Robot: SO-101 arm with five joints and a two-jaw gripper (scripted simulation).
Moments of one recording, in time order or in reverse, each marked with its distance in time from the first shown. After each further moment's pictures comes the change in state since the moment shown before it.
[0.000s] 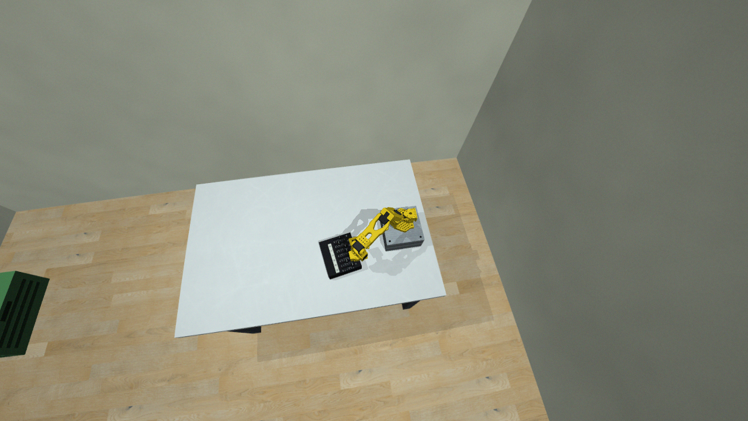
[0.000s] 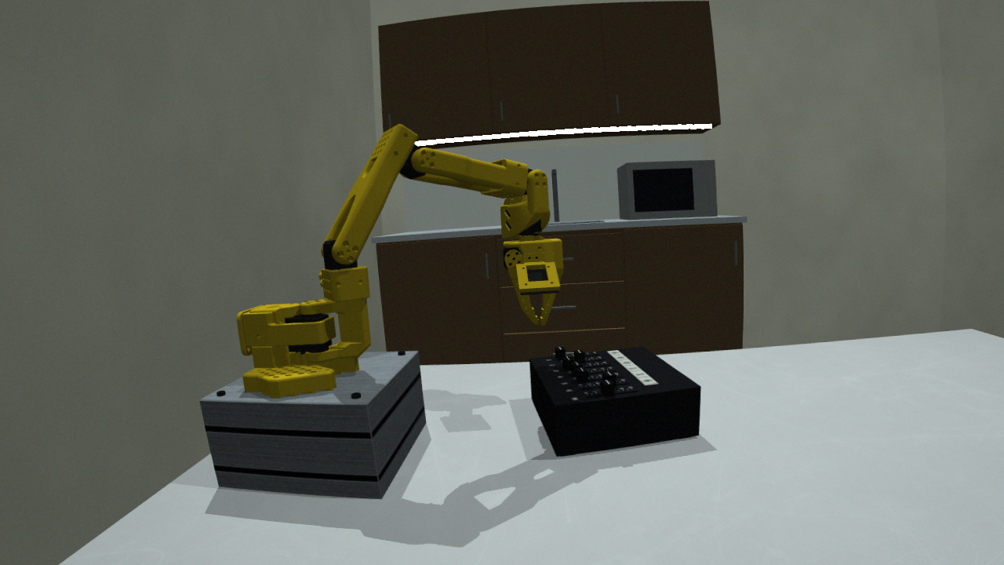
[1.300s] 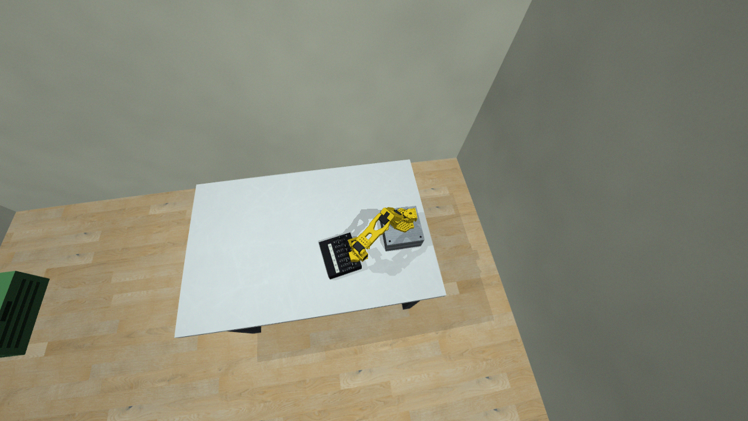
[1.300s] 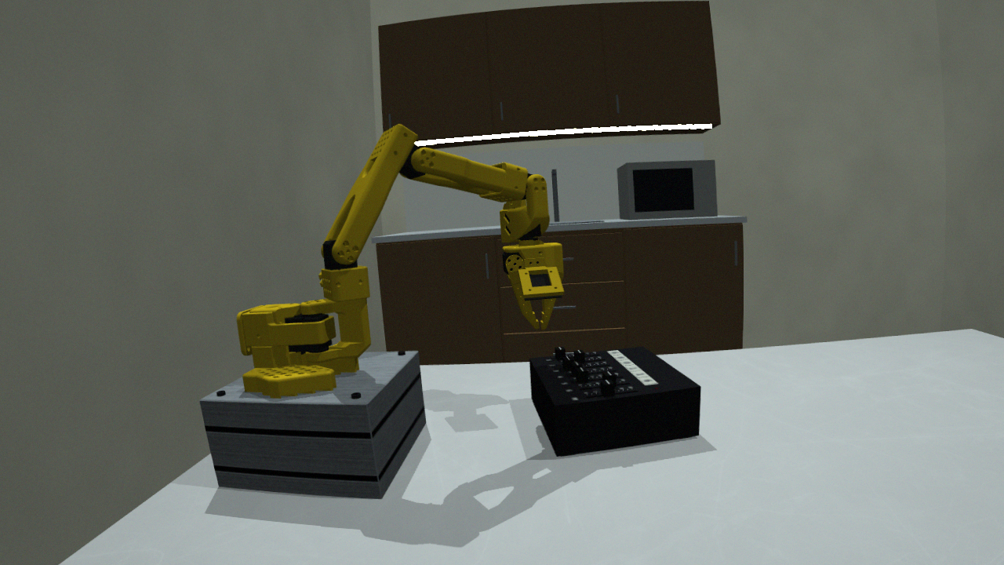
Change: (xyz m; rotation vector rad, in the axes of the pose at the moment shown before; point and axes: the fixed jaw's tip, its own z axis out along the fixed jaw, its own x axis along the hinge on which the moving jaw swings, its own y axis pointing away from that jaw) arm 0.002 0.001 0.005 -0.012 0.007 -0.049
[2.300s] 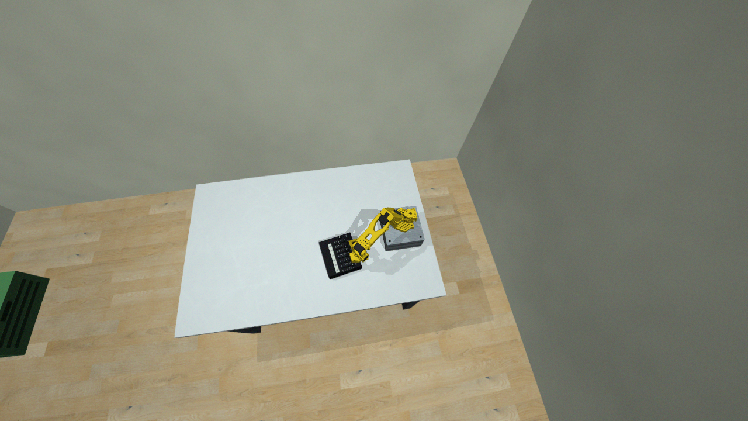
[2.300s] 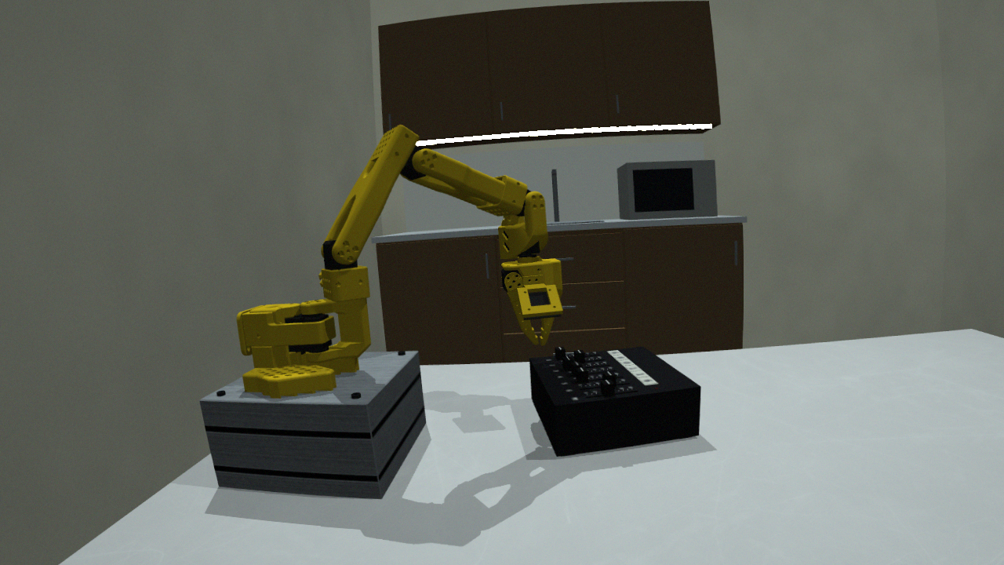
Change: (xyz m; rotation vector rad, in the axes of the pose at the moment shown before) arm -0.001 -0.002 0.019 -0.010 0.006 -0.001
